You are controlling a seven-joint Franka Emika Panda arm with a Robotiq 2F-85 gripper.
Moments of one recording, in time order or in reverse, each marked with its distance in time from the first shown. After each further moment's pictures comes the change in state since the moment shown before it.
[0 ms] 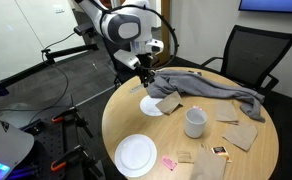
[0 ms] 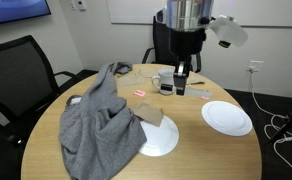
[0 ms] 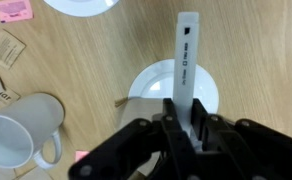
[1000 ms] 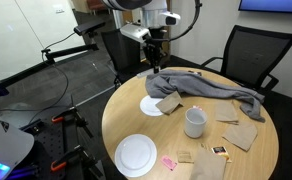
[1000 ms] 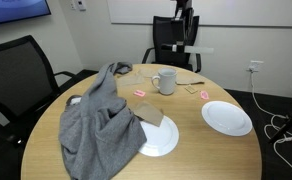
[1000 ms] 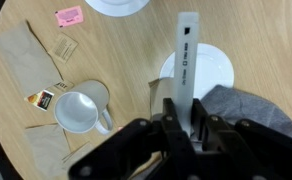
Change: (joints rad) arm -0.070 -0.138 -0.021 0.109 0.000 -0.253 -0.006
